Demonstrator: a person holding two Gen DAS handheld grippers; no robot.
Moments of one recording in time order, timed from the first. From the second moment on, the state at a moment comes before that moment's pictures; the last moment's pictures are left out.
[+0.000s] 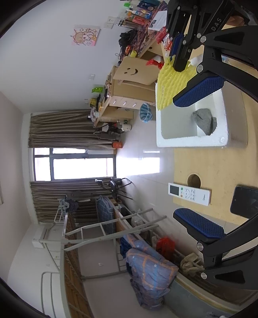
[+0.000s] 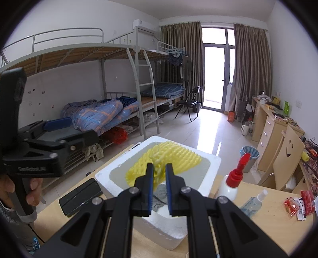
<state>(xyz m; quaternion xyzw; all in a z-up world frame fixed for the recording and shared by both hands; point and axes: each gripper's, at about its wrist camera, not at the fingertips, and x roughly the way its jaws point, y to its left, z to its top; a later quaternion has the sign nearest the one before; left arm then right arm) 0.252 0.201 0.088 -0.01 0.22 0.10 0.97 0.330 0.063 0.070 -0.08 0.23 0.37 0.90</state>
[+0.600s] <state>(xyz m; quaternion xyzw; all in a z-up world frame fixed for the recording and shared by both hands) 0.239 0.201 0.088 -0.02 0.22 0.09 0.97 0.322 0.066 0.072 -0.07 0.24 0.37 0.90</state>
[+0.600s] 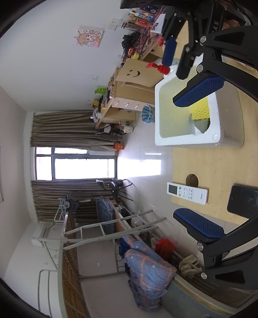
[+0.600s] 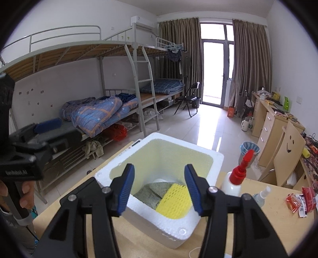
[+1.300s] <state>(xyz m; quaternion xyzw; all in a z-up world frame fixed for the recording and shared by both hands) 0.159 0.136 0.116 0.01 0.19 0.07 0.98 0.245 -0.007 0.112 -0.02 0.19 0.32 0.93</state>
